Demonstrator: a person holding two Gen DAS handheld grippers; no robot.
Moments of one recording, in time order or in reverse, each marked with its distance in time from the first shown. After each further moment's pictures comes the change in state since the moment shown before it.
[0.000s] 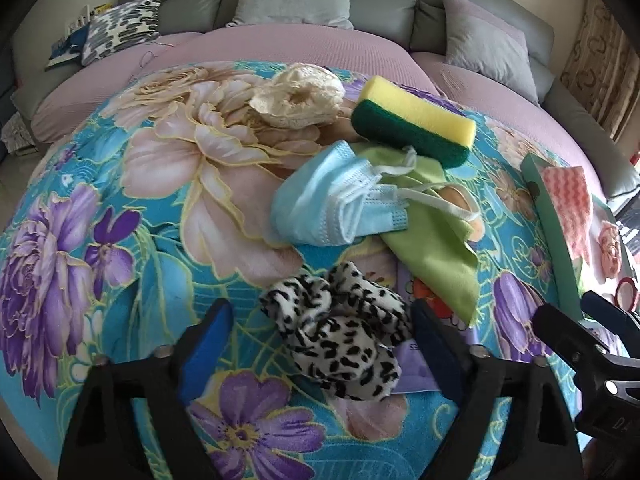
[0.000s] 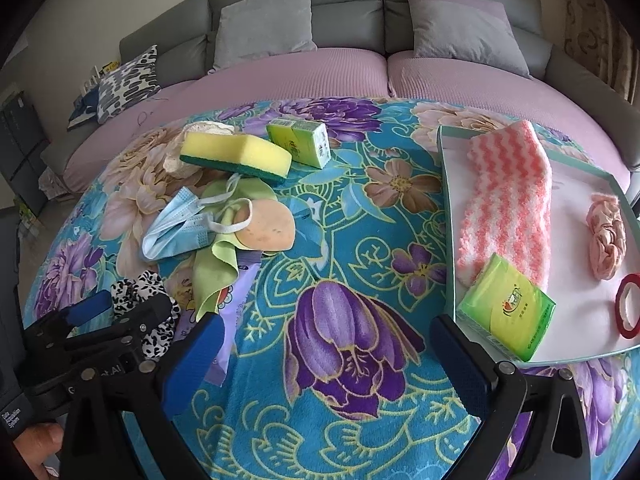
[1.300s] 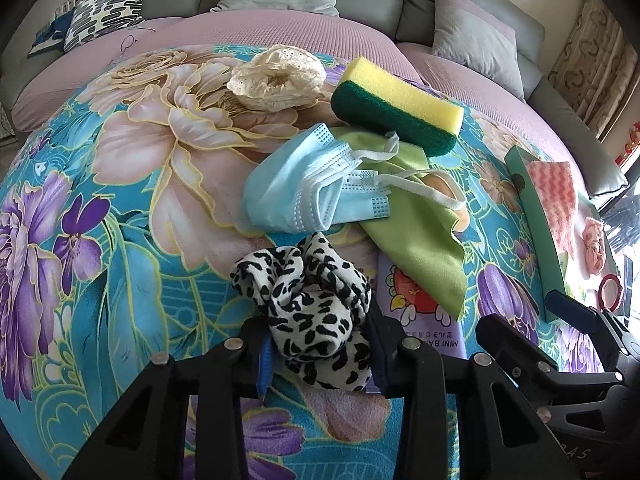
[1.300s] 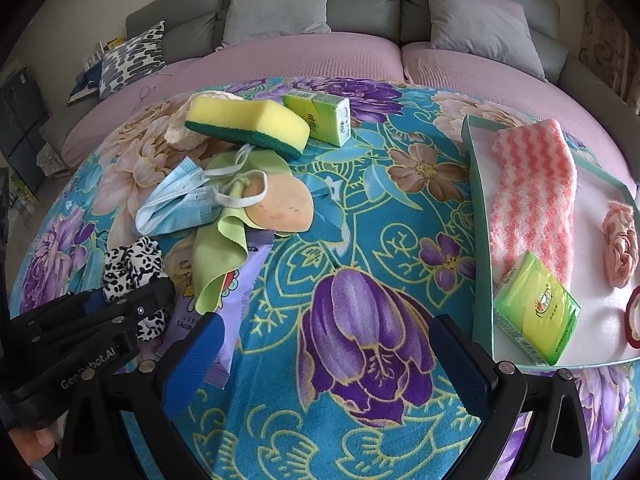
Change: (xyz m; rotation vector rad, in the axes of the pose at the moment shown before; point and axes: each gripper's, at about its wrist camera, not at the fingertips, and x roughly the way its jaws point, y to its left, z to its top) left arm 0.008 -0.001 0.002 -0.012 0.038 -0.064; right arm 0.021 0.019 -0.004 -0.061 0.047 -0.020
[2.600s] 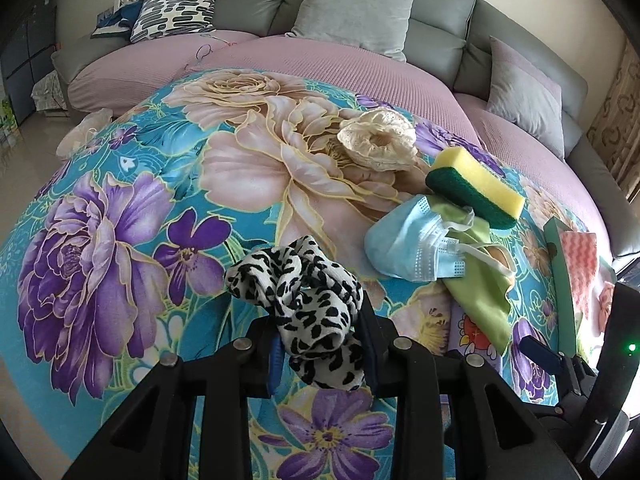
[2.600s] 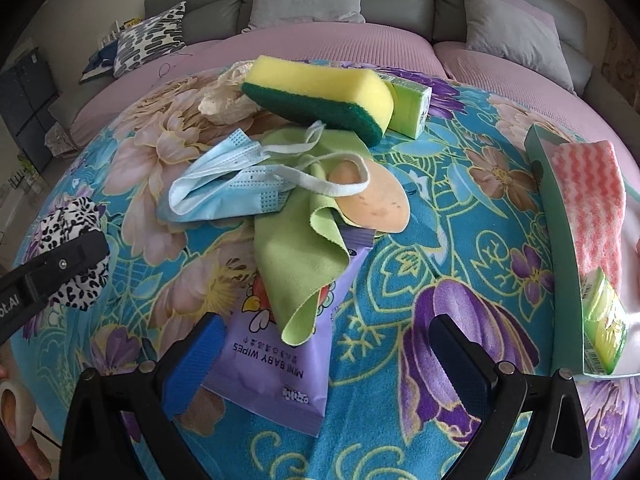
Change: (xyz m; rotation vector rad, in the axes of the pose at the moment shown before) left arm -0.044 0.061 0.006 -0.156 -0.113 0.111; right arm 0.034 0.059 0.003 -0.070 0.022 -0.001
